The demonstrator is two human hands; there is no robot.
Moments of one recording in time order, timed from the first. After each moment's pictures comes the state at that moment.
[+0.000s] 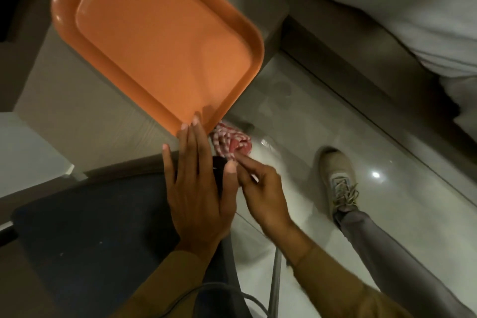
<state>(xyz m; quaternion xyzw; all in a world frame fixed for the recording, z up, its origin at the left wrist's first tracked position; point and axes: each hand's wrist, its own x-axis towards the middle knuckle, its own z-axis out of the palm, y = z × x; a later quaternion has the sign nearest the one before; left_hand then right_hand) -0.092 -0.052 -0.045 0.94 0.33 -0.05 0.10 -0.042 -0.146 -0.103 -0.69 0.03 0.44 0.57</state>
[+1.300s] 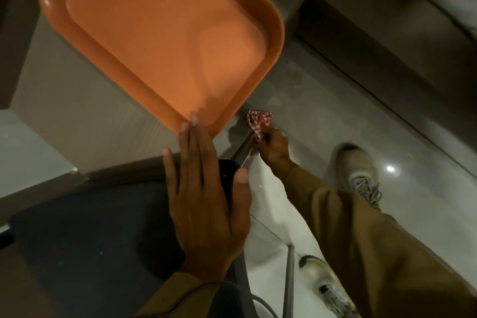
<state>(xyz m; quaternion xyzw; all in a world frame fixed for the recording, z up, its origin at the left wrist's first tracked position) -0.098 -0.052 -0.056 0.93 0.34 -0.02 0.12 -0.010 -0.102 -0.254 -0.81 0.10 0.45 0.37</state>
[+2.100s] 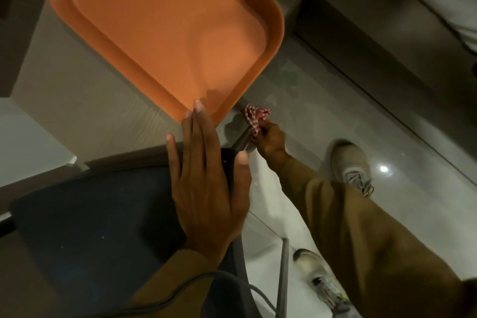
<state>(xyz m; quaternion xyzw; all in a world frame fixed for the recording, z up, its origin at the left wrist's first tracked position) -0.096 -0.051 -0.053 0.93 0.34 -0.05 0.12 -0.012 -0.105 -0.247 -0.78 0.06 0.50 0.37</state>
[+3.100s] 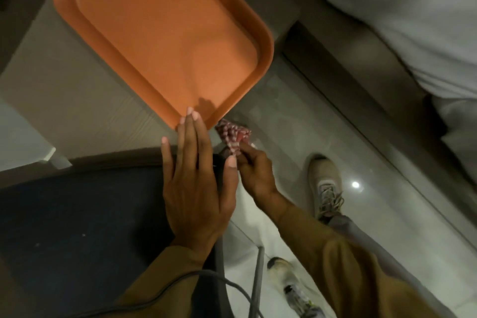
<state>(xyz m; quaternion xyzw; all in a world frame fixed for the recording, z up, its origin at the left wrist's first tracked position) -0.093 -0.052 -0.049 0.93 0.33 -0.06 0.11 -0.031 -0.131 -0.162 -0.74 0.02 0.47 0.48</state>
